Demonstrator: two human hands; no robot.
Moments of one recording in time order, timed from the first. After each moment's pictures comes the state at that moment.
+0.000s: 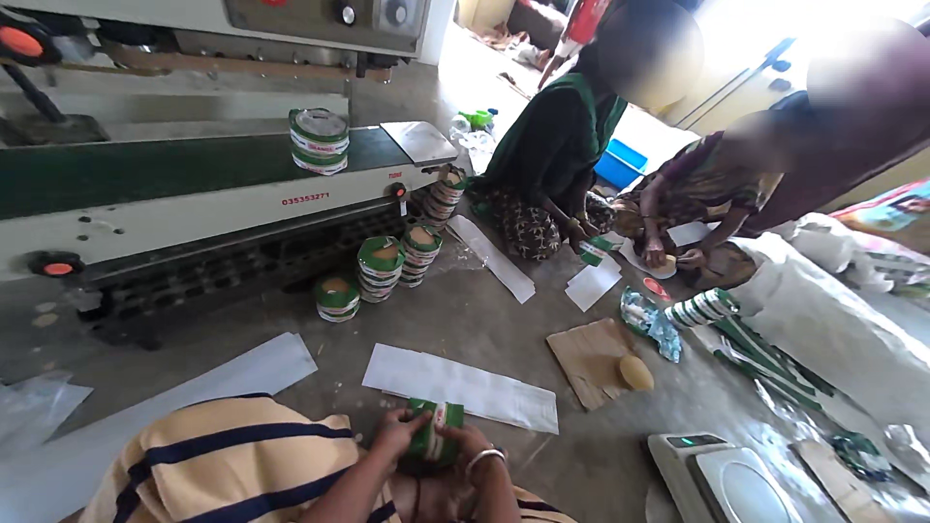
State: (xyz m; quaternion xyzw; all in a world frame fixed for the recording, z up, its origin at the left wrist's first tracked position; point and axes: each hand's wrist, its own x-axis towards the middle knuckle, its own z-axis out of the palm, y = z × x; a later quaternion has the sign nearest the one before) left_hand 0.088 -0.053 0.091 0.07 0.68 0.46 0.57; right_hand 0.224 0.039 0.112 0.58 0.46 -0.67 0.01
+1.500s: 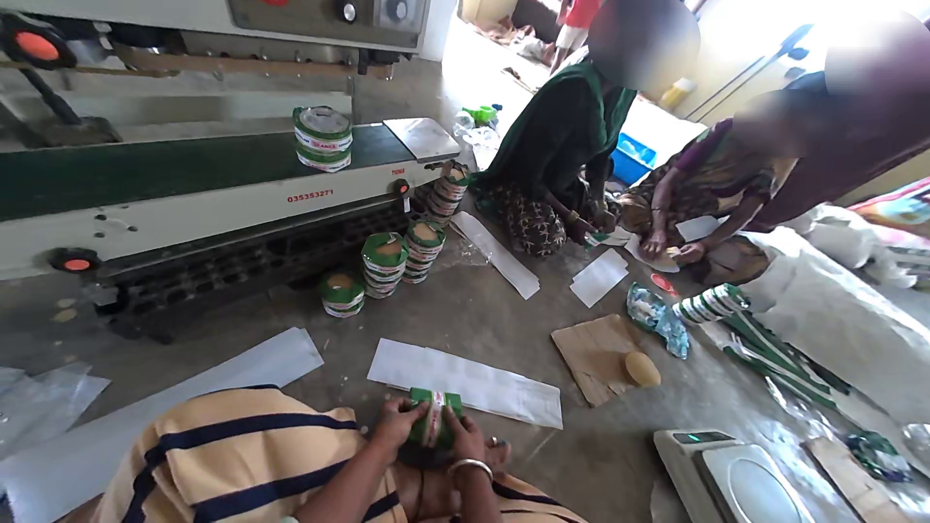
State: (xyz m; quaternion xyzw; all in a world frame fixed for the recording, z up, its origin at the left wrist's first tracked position) left_hand 0.082 -0.058 0.097 0.09 0.69 0.48 0.53; right_hand 0.206 0.004 0.118 0.64 0.44 -0.61 -0.18
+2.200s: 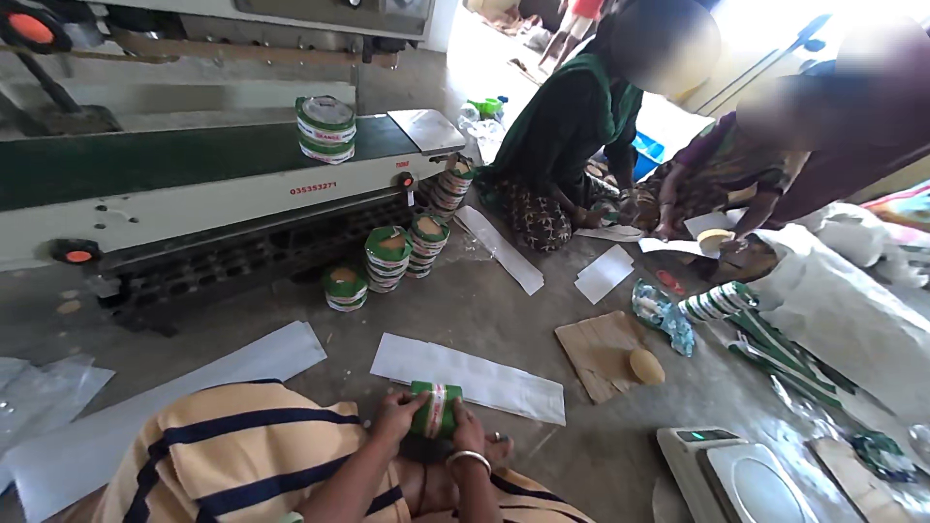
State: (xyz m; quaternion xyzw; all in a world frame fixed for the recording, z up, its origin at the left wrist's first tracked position) left_hand 0.081 -0.060 0.097 0.06 0.70 0.49 0.51; right_hand 0.196 0.002 0.118 0.67 0.45 -0.57 -0.18
